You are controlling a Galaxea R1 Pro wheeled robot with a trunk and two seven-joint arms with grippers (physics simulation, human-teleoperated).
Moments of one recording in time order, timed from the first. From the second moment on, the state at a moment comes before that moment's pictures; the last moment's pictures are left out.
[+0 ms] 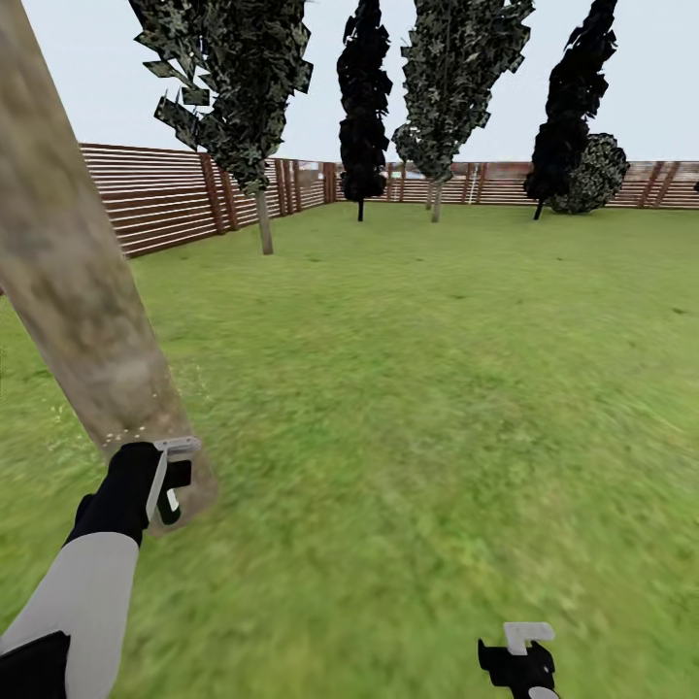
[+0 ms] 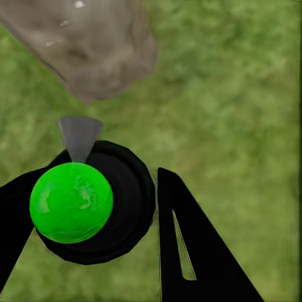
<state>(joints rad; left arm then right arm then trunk) -0.83 0.08 0.36 -0.85 -0.28 0.89 -0.02 -0.49 -0.07 0.07 -0.09 -0.02 -0.27 -0.16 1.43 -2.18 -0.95</state>
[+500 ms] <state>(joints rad) -0.82 0.08 0.36 -0.85 -0.28 0.89 -0.02 -0.49 -0.07 0.07 -0.09 -0.02 -0.27 -0.16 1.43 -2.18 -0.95</state>
